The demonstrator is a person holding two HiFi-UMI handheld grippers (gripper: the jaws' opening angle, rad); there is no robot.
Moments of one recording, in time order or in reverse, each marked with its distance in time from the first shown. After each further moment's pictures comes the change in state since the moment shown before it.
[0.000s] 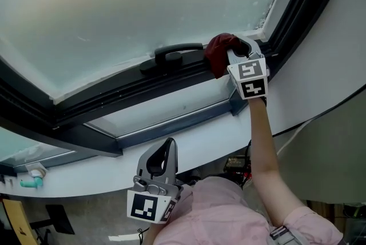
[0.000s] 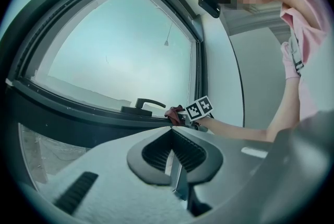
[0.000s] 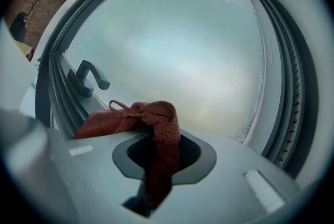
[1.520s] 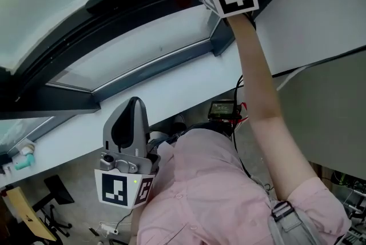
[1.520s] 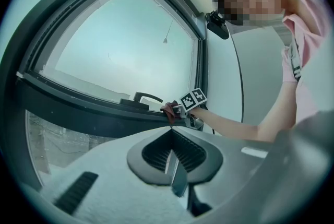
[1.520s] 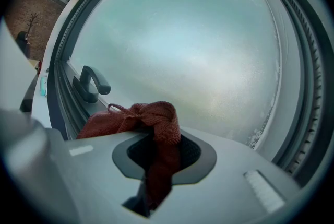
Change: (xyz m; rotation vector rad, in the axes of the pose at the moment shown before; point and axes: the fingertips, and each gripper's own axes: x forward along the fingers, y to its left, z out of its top) left arm -0.011 -0.026 -0.018 -0.053 0.030 0.040; right arm 0.009 0.015 -0.005 0.066 0.107 0.156
